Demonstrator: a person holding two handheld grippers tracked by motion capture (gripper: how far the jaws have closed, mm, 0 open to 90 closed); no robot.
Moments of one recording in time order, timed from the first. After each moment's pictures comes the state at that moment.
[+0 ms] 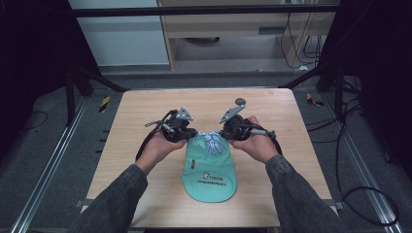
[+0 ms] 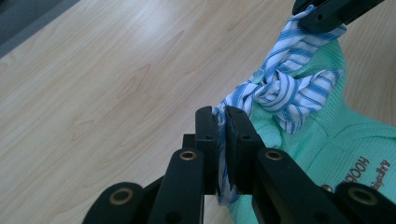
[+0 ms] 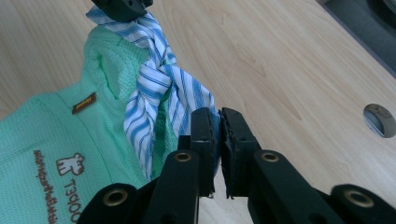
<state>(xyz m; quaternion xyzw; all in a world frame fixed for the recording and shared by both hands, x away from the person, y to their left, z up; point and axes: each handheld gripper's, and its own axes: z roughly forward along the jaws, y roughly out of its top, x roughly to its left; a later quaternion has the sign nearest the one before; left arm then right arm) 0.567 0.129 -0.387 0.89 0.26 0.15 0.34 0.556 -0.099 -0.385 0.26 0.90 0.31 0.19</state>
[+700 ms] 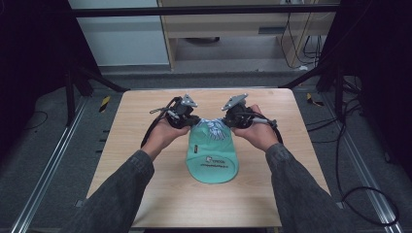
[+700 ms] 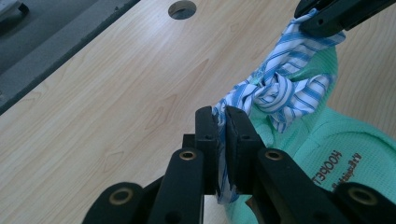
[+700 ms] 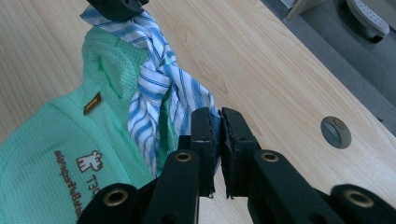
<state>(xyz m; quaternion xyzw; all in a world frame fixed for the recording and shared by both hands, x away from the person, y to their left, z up) 0.600 0.118 -0.370 0.88 0.27 0.17 0.34 0.585 -0.107 -0.373 0.26 0.89 0.31 0.22</state>
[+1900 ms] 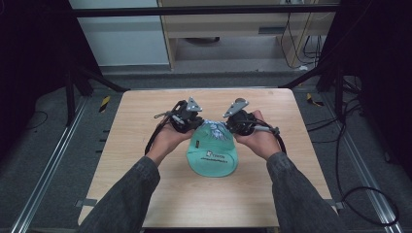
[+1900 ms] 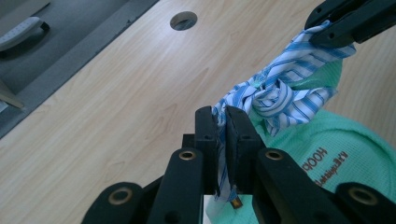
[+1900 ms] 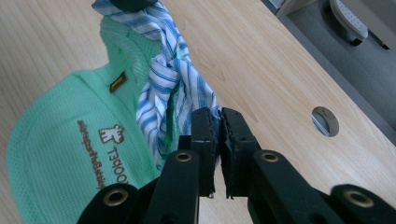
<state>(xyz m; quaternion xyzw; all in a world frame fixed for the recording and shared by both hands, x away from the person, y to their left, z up) 0.581 0.105 -0.378 0.88 0.25 0.21 0.34 0.563 -0.111 -0.380 0.26 0.88 0.30 0.25</state>
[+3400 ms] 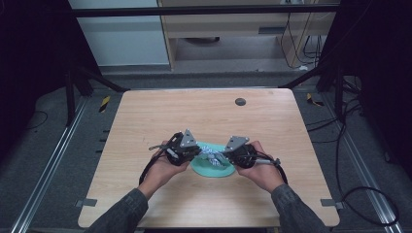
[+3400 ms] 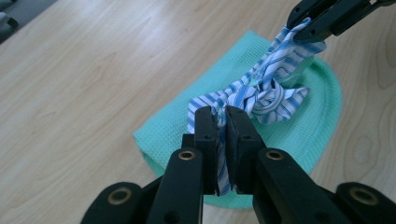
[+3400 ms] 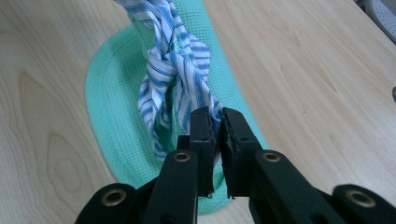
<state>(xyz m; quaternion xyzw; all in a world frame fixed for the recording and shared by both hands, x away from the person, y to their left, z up) 0.510 0.121 -0.434 0.89 0.22 0.18 0.35 0.499 -0.112 -0.443 0.21 0.90 0.31 0.23</state>
